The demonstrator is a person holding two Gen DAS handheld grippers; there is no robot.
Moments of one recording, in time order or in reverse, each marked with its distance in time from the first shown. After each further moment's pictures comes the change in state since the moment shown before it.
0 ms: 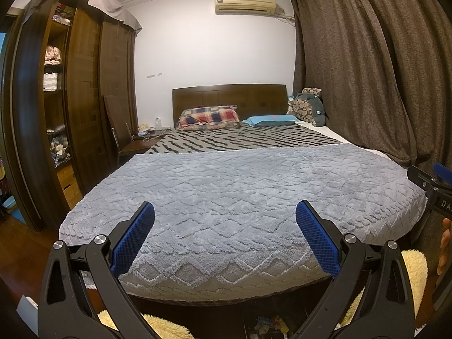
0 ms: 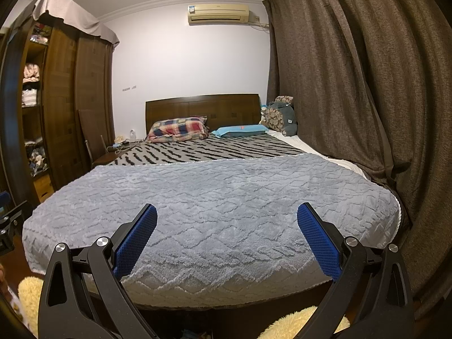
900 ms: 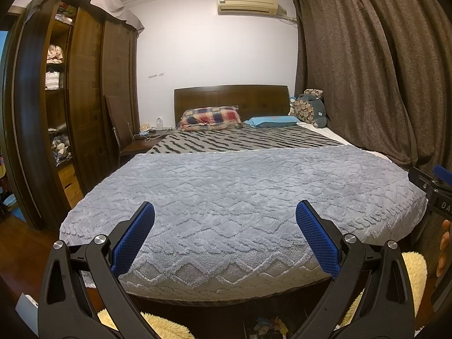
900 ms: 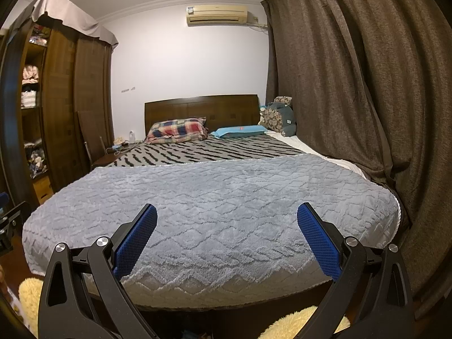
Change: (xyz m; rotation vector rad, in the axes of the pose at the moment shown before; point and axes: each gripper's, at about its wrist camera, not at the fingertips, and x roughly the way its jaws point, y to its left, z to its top) left arm -0.003 0.002 0.000 -0.011 -0.003 0.003; right arm -0.002 -0.002 -0.001 0.006 -0.005 -0.003
